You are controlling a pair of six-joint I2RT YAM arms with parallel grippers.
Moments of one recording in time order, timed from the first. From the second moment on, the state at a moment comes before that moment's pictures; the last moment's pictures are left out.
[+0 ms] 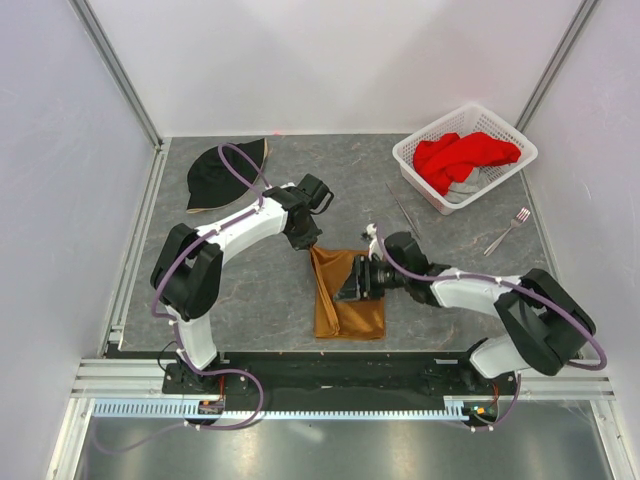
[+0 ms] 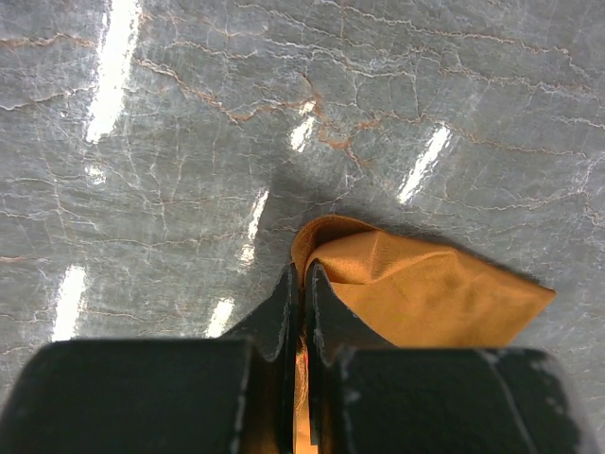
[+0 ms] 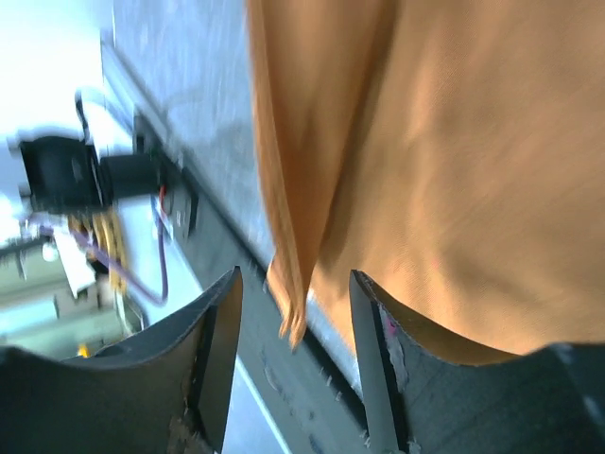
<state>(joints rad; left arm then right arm) -0.64 1.85 1.39 -0.77 -0.23 -1.07 0.67 1.43 0.52 0.25 -0.61 0.77</state>
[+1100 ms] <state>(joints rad) -0.67 1.84 1.39 -0.72 -0.19 -1.07 0.55 2.08 1.16 0.11 -0.64 0.67</state>
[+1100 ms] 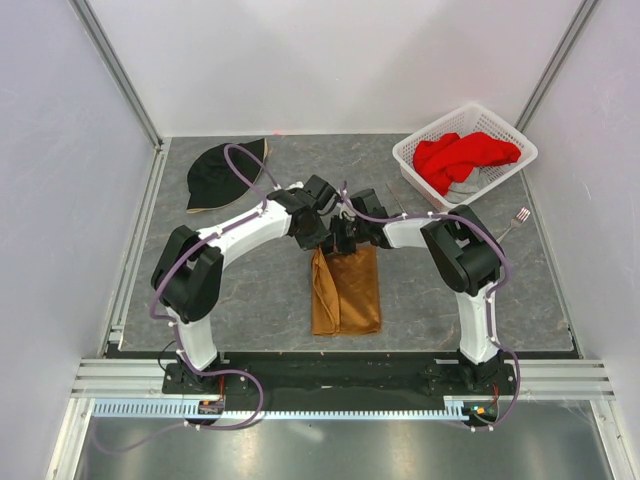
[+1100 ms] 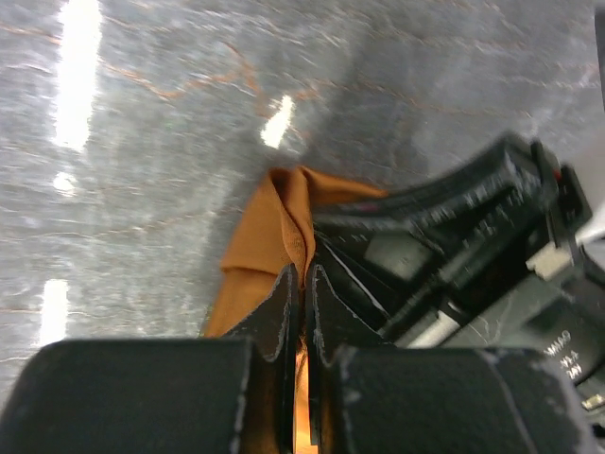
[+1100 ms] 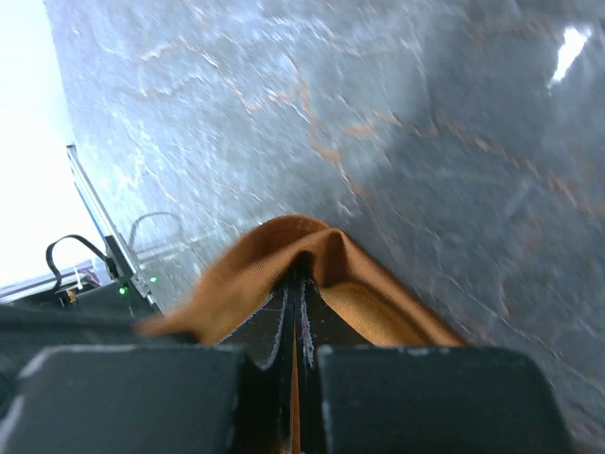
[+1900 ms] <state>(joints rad) -0.70 1.88 1.37 -0.51 -0.10 -1.12 0.43 1.88 1.02 -0.05 -0.60 0.56</state>
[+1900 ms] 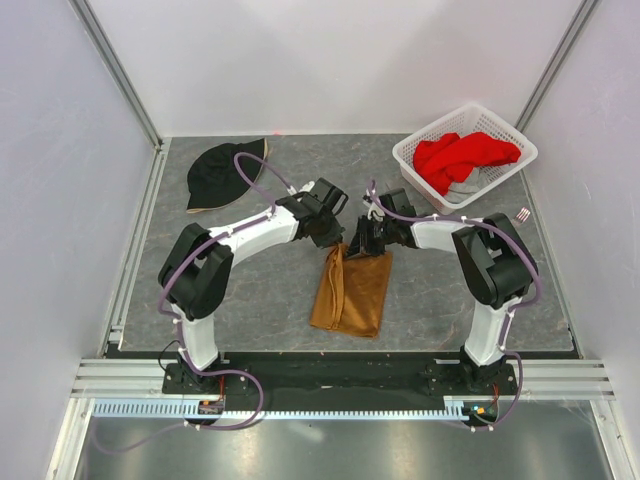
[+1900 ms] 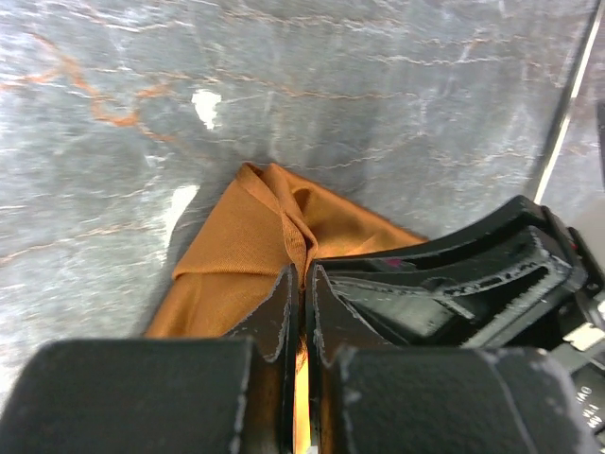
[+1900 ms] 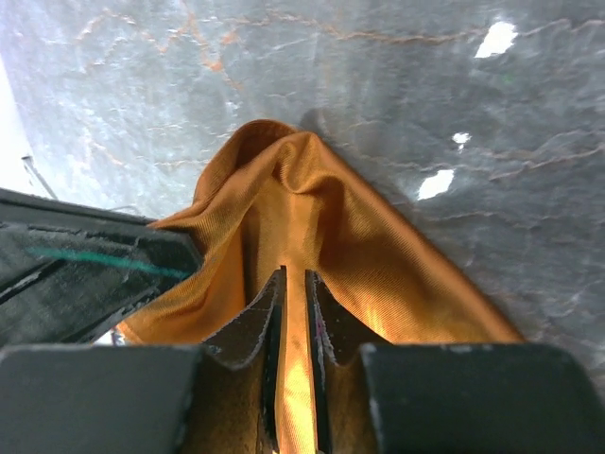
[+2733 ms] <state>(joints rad) -0.73 1.91 1.27 -0.23 0.00 -1.17 0.29 1.90 1.10 -0.16 -0.54 0.52</state>
